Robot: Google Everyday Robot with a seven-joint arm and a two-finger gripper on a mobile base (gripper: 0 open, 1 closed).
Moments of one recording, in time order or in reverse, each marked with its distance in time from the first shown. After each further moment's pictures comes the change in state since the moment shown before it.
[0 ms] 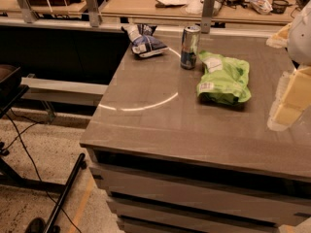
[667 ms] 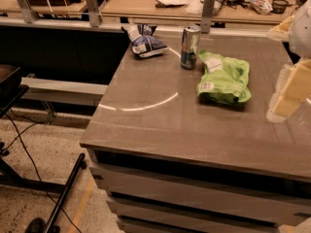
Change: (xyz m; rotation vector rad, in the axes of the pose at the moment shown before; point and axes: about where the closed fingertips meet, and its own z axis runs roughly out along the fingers) arm 0.000 -0.015 -0.002 0.026 -0.042 -0.002
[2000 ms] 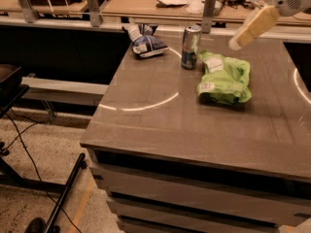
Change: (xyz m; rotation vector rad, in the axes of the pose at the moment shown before) arm -0.053 -0.185 0.047 0.086 -0.469 0.128
